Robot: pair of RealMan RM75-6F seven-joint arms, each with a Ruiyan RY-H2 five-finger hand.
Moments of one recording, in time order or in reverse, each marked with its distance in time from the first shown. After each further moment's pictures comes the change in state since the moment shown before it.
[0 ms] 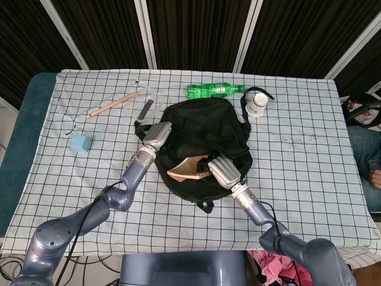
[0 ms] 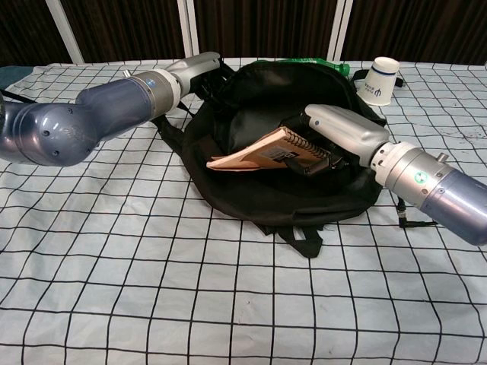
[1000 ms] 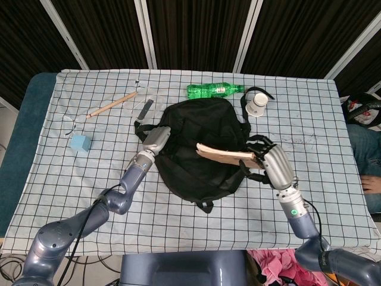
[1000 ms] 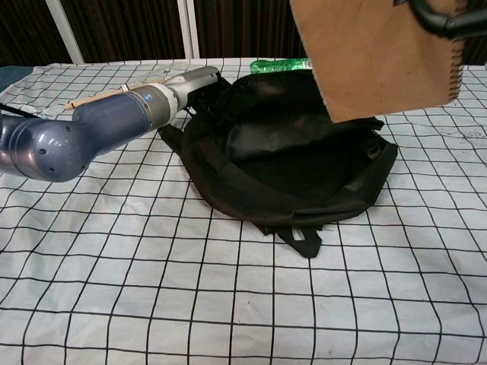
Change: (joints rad) left arm 0.019 -0.025 0.042 0.024 0.046 0.004 -0.042; right arm -0.197 0.481 0.094 -0.649 -0.013 0.381 -0.039
